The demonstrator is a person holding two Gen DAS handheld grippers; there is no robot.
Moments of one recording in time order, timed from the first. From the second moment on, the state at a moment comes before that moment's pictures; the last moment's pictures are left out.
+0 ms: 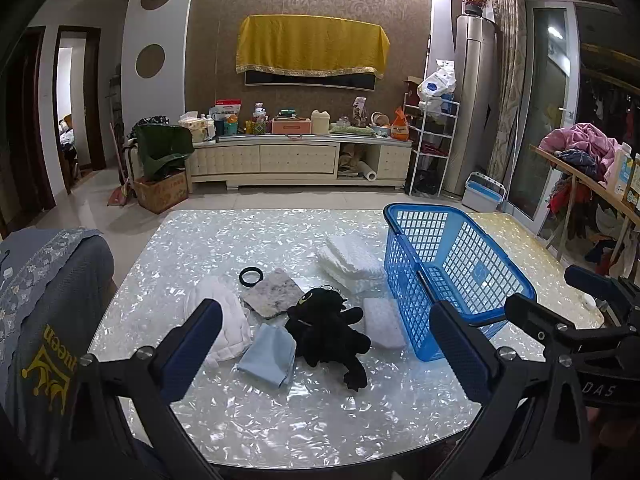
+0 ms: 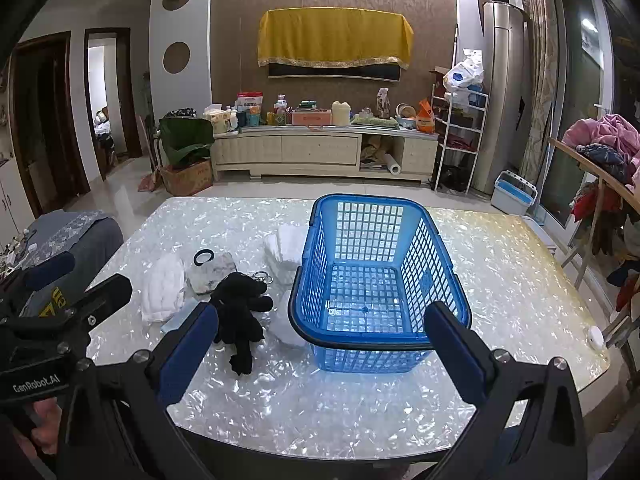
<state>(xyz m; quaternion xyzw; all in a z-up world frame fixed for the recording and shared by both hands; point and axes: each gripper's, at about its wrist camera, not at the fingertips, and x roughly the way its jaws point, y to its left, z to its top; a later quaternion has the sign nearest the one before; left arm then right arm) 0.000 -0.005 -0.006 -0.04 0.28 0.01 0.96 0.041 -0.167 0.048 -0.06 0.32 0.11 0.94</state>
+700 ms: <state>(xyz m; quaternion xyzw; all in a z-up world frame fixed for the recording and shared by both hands) 0.001 -0.006 -0.007 -0.04 0.28 0.01 0.96 0.040 -0.168 0.046 -0.06 0.33 0.12 0.94</state>
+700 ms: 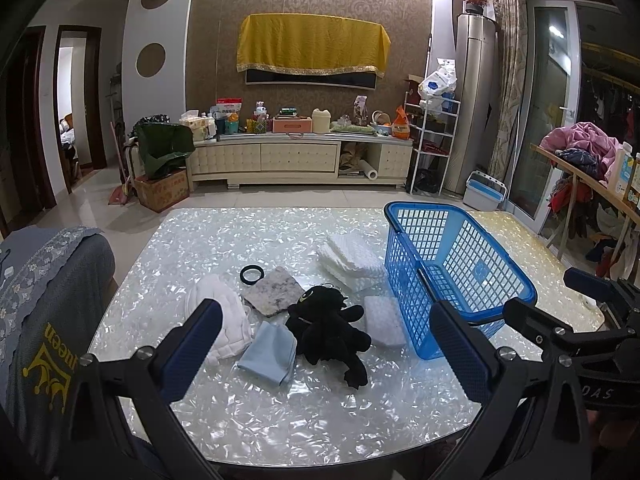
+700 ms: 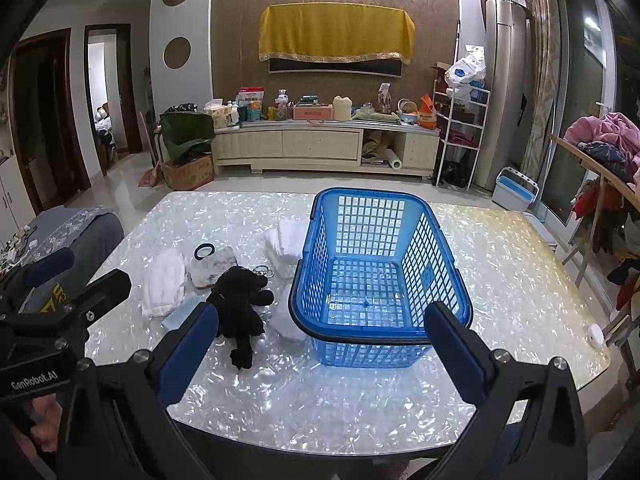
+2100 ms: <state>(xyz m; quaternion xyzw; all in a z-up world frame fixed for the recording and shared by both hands) 0.011 -0.006 0.004 -0.04 0.28 -0.01 0.96 0.047 -0.168 0.052 -0.07 0.33 0.11 0.93</state>
